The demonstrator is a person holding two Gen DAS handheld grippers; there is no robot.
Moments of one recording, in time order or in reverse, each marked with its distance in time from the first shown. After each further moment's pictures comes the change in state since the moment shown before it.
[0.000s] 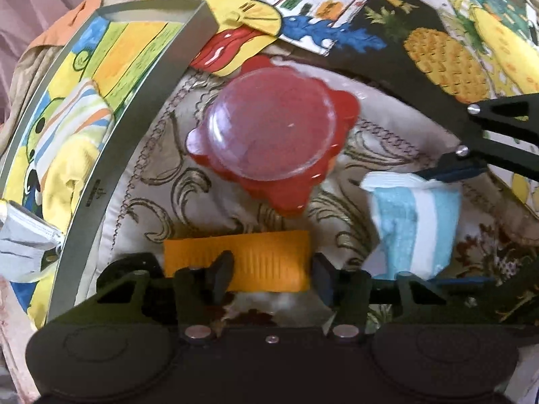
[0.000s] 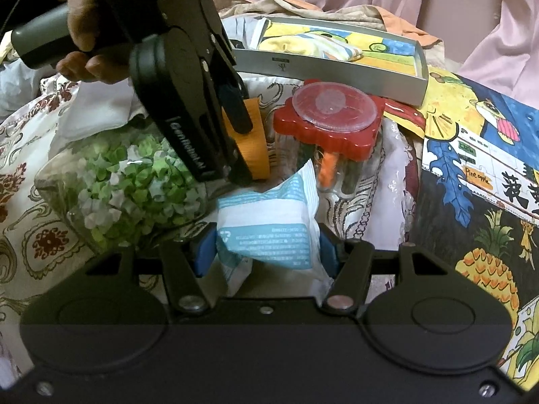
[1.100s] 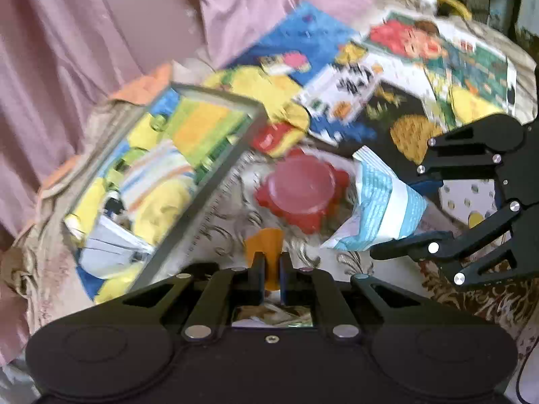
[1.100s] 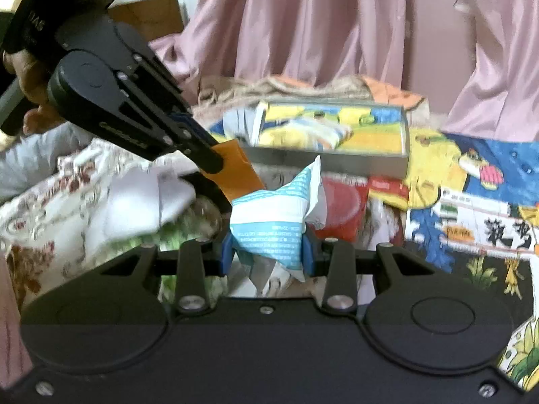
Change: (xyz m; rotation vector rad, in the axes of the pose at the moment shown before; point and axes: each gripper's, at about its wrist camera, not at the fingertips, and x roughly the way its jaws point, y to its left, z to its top) left arm -0.124 0.003 -0.045 -0.064 -0.299 0.112; right arm -0.056 -0.004 0.024 0.101 -0.296 0.039
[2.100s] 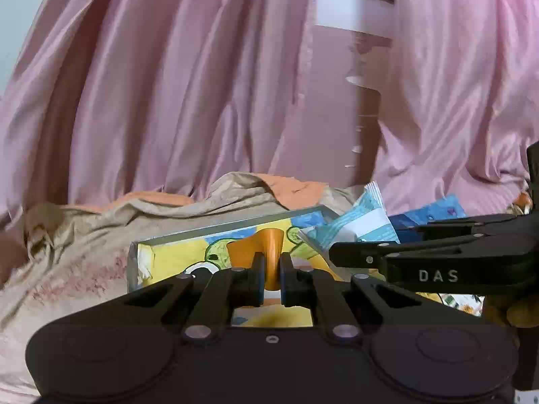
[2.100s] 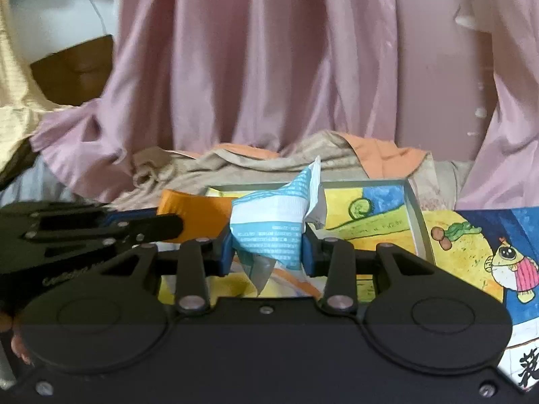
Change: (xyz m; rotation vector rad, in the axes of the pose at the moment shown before) left arm 0.036 0.141 -0.032 -0.570 -0.544 0.173; right arm 0.166 -0.026 0.151 0.143 -0.030 -0.136
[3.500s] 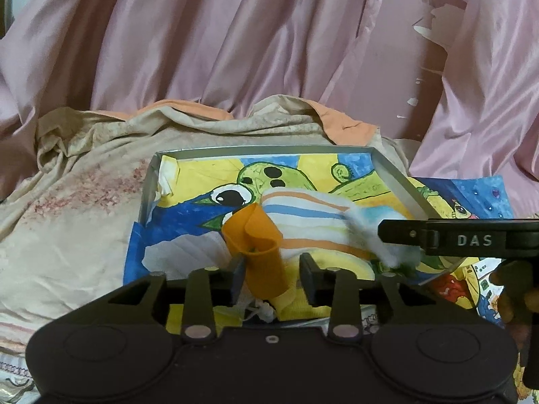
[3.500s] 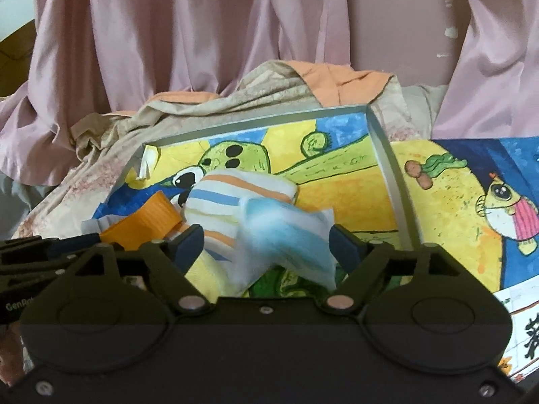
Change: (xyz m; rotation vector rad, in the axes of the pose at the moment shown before) left arm 0.040 0.022 -0.024 -0.151 0.234 0.103; right arm 0.069 -0.045 -0.028 0.121 0.180 -0.101
